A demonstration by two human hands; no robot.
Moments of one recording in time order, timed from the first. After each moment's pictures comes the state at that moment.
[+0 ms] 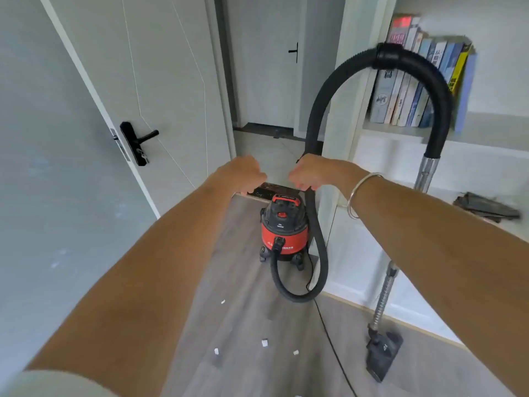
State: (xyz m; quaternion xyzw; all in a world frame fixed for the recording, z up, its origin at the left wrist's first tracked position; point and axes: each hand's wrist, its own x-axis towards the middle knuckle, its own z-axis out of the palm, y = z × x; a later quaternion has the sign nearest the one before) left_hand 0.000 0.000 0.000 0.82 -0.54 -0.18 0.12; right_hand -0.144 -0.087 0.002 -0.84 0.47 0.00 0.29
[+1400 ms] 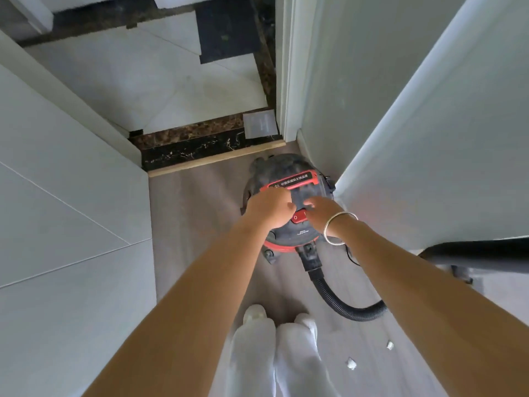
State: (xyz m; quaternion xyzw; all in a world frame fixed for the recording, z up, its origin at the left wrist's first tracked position) left_hand 0.264 -0.536 -0.447 0.57 -0.76 -0.31 -0.09; right_hand 0.126 -0.512 -0.485 -0.57 0.71 0.05 0.40
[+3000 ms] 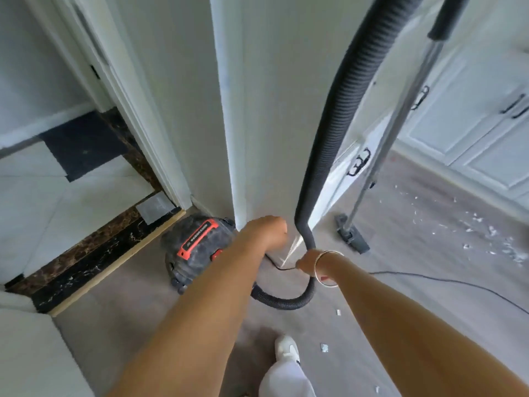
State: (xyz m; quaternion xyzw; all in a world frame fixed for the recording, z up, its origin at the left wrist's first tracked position) left_hand 0.142 -0.431 -0.309 0.28 -0.89 -0.29 -0.22; right_hand 0.075 -0.314 -0.331 -0.25 0.85 0.07 0.46
